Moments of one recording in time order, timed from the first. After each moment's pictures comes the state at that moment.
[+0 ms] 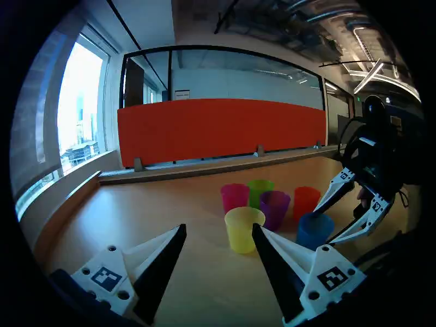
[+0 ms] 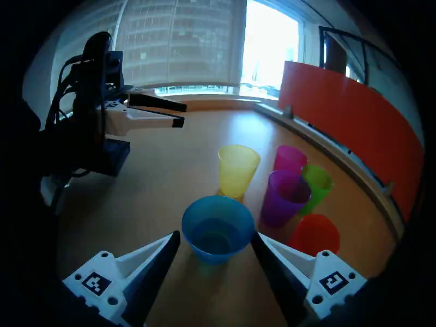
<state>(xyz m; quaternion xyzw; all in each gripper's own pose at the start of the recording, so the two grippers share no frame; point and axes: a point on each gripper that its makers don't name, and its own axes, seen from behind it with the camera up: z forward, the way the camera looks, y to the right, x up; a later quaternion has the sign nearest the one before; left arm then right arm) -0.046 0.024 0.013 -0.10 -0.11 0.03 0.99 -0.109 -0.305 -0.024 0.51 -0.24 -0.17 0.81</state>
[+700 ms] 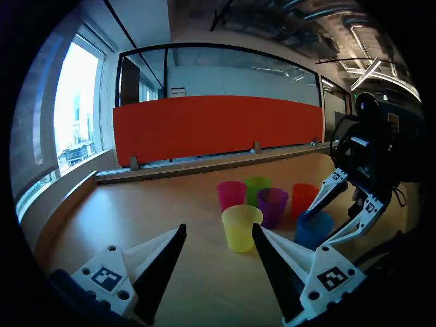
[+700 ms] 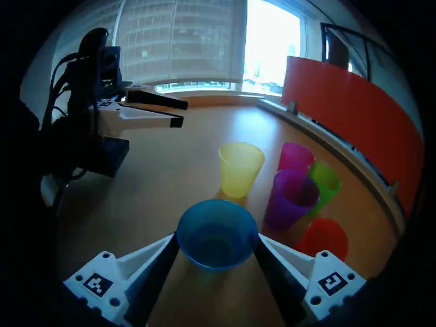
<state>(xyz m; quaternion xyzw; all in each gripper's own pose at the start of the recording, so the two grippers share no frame) -0.050 0.028 0.018 -0.11 -0.12 0.03 0.99 -0.118 -0.318 -0.018 0.52 -0.25 -0.17 0.80</state>
